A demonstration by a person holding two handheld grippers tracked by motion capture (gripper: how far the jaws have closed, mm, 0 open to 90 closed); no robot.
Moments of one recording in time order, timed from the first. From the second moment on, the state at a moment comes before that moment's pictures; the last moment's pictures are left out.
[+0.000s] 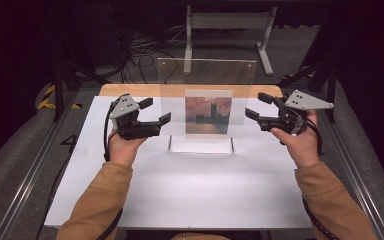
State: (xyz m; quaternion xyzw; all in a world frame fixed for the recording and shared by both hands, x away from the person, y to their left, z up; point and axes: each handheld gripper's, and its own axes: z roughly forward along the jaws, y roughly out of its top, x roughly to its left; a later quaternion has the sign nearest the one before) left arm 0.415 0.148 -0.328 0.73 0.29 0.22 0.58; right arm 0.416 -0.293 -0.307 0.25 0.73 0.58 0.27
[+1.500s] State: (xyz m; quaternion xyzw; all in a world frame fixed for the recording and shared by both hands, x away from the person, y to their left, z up) left arm 0.326 0.219 -0.441 0.78 0.34 0.17 0.50; right arm 0.332 -0.355 -0.433 0.33 0.77 0.51 0.19
